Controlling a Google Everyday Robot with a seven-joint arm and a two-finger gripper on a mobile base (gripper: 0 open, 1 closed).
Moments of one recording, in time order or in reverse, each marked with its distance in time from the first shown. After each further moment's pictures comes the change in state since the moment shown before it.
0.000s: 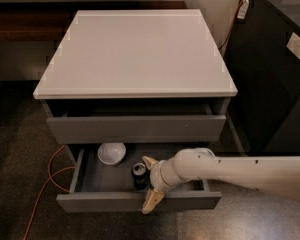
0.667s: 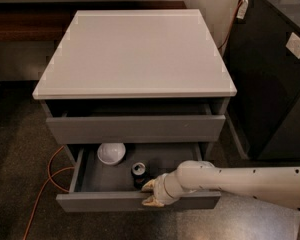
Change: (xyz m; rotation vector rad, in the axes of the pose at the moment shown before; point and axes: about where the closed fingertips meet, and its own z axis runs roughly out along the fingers) arm 0.037 0.040 0.035 -0.090 -0.024 0.043
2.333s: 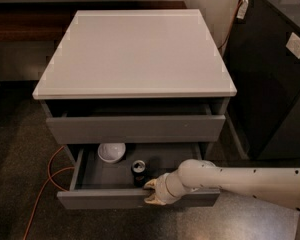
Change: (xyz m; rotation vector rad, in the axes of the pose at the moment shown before) arm 0.008 -0.005 0.002 -0.009 -0.004 -0.004
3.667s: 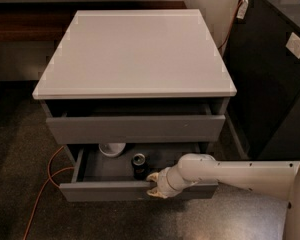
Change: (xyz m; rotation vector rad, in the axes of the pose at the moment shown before) arm 0.018 -0.026 -0.001 0.018 0.052 -0.008
